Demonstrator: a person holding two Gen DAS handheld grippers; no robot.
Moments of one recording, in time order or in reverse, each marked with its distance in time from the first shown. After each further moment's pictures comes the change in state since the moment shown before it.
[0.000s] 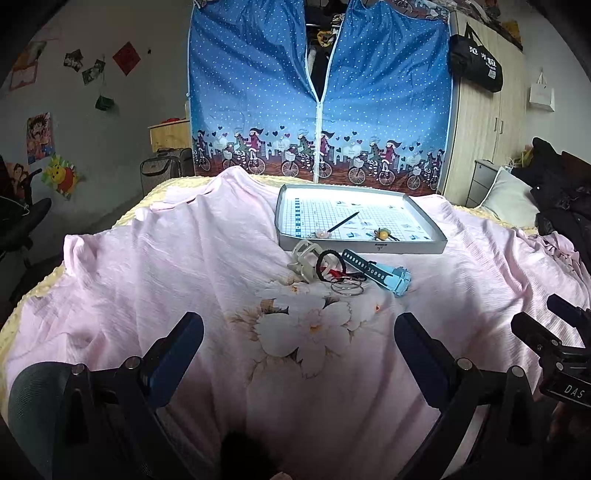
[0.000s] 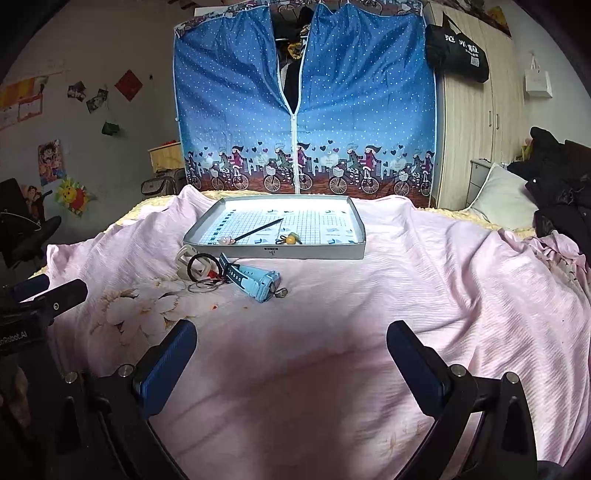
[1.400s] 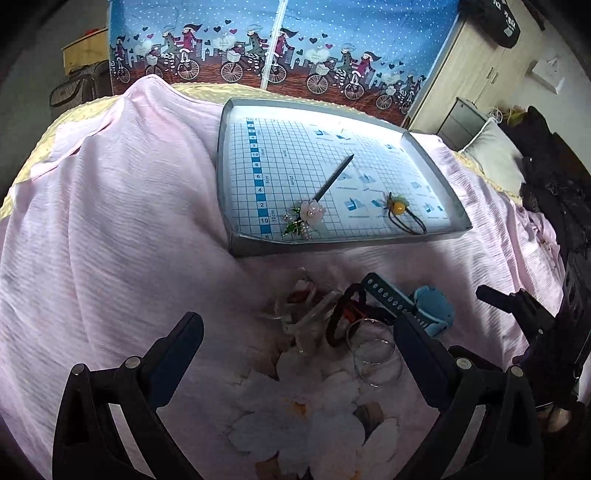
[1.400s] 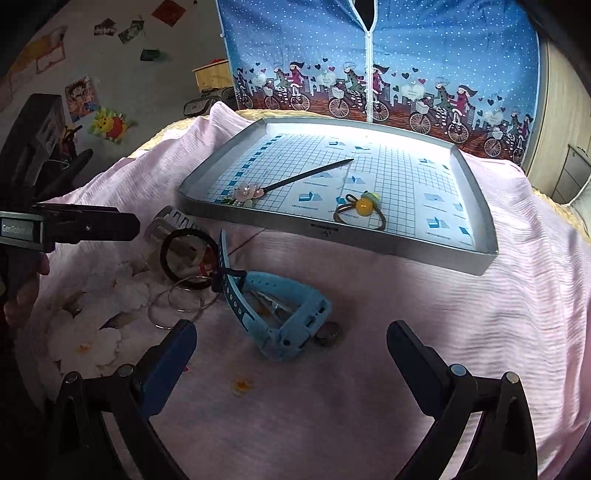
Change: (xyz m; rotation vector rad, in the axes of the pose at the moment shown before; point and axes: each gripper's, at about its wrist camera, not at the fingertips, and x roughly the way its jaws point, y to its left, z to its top) left arm 0.209 0.043 0.090 0.037 0.440 -0.286; right arm 0.196 0.010 0.047 -0.139 0.320 0.256
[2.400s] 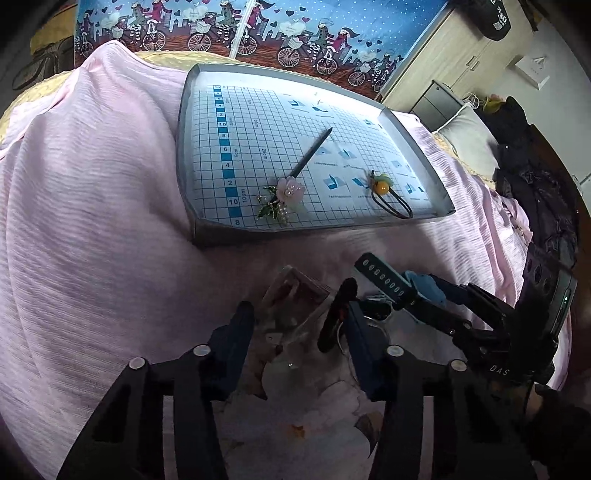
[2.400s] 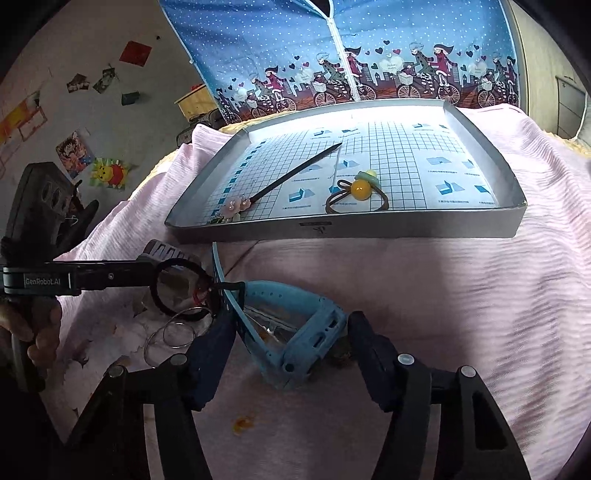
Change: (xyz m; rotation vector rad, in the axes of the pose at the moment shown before) left arm 0.024 0.015 0.013 0.002 0.101 -0.180; right arm 0.023 -0.029 0.002 0.225 -0.029 0.118
